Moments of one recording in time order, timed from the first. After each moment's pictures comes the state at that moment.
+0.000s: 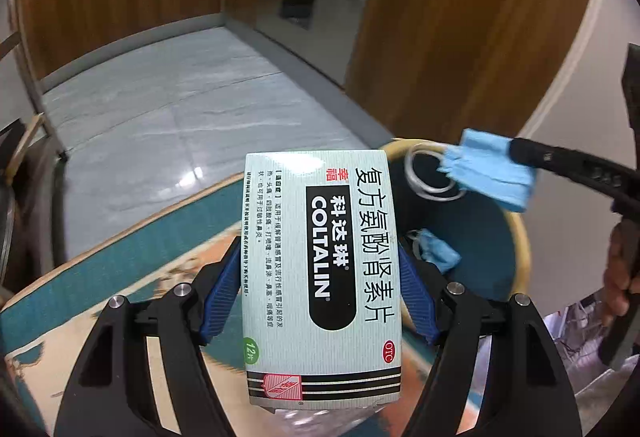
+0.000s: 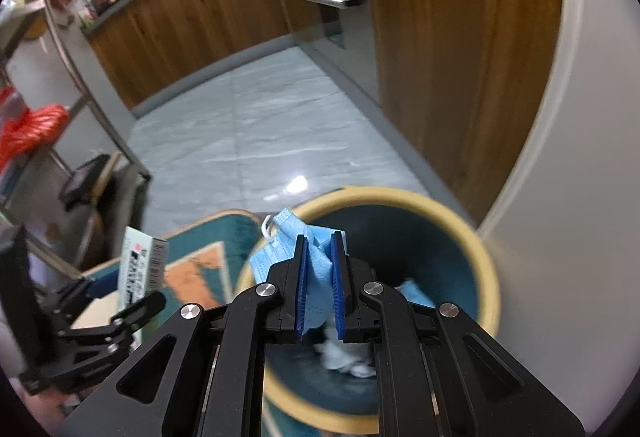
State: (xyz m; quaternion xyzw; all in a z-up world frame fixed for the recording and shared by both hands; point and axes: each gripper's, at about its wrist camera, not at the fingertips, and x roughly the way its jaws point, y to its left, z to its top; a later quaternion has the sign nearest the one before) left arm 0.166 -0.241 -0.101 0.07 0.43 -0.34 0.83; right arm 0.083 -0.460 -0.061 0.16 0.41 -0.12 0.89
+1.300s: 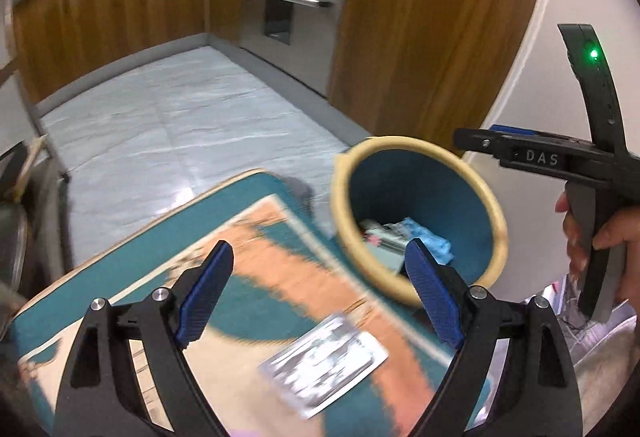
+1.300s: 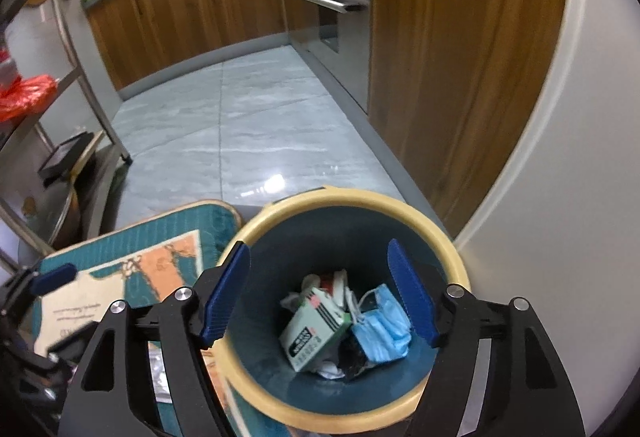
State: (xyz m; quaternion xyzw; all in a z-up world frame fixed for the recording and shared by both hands) left arm 0.130 -0.203 -0.072 0.09 0.41 -0.35 0.84; right arm 0.086 -0.448 -0.058 0.10 0.41 -0.14 0.90
